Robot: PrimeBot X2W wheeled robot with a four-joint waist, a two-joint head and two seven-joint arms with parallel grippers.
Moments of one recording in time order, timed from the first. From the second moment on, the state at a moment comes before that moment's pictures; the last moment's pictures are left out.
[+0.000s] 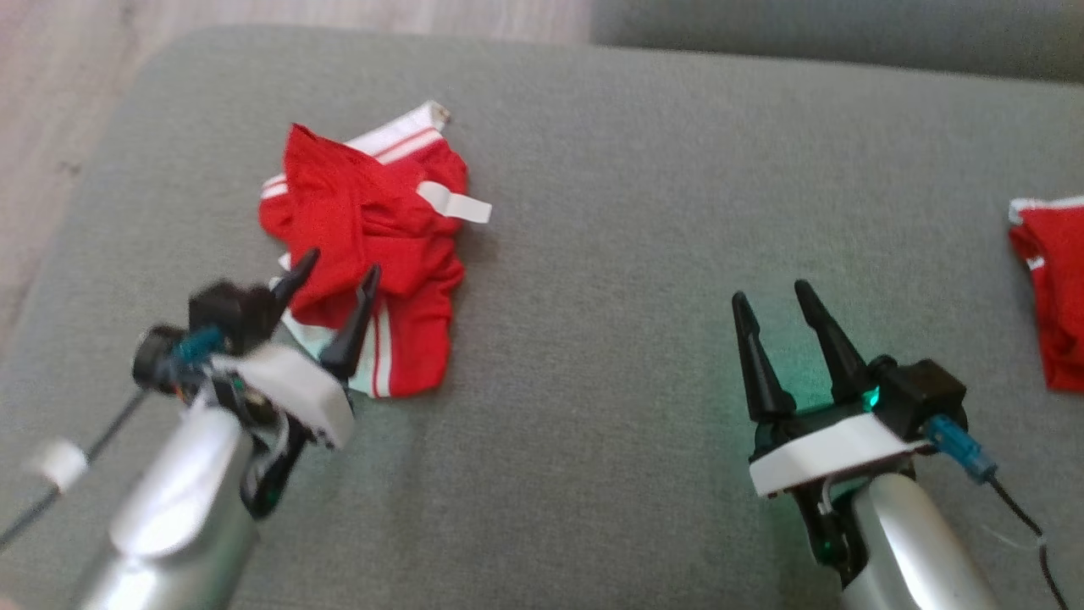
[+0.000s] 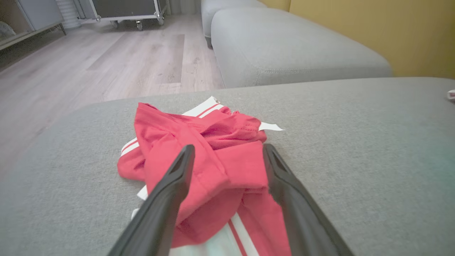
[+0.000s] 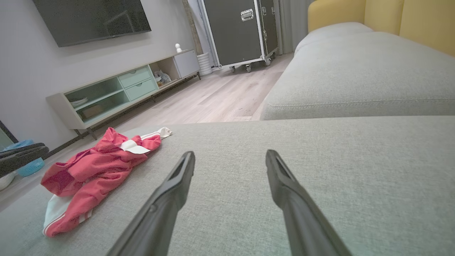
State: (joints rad) left arm -0.45 0.30 -0.46 0.47 -0.45 -0.13 -0.01; right arm -0.17 -0.05 0.21 0.33 0.23 0.13 -0.25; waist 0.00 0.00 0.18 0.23
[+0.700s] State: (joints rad) left arm -0.68 0.33 -0.52 0.84 -0.59 -0.13 -0.10; right arm -0.22 -0.05 0.19 0.33 0.22 0.13 -0.25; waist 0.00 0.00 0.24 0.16
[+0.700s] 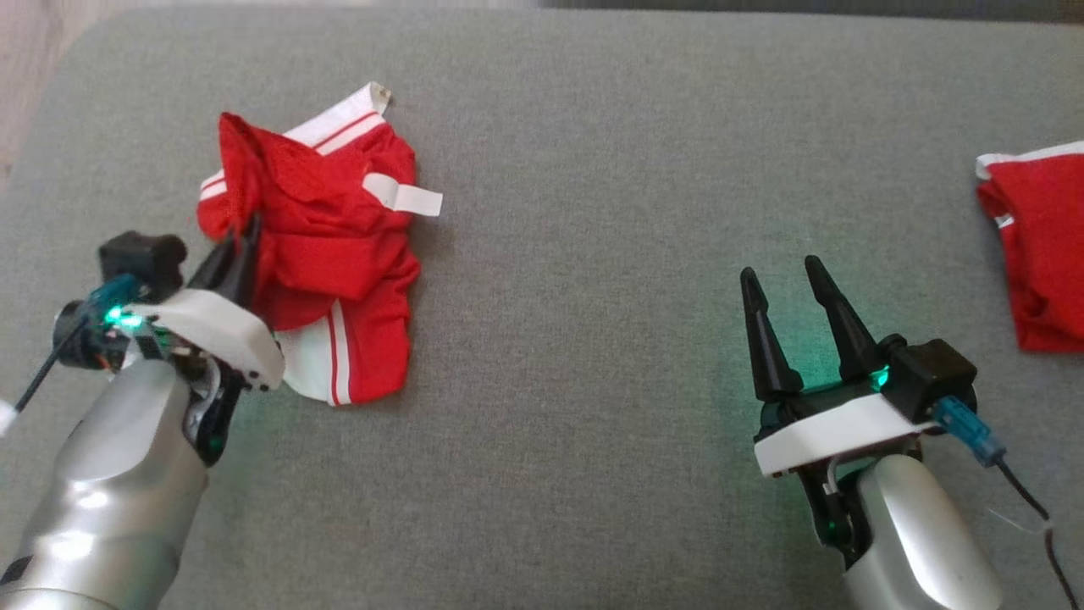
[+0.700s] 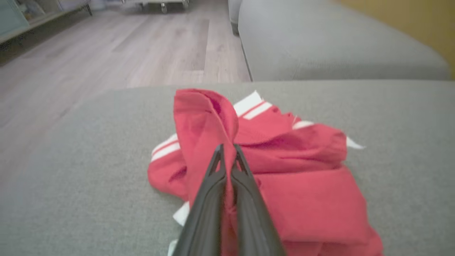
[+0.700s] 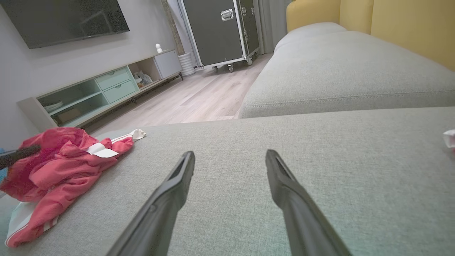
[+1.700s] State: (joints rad) left arm -0.73 0.38 -0.38 0.17 -0.54 -0.11 -0.14; right arm -0.18 -0.05 0.25 0.33 0.32 0.13 -0.25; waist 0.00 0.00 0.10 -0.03
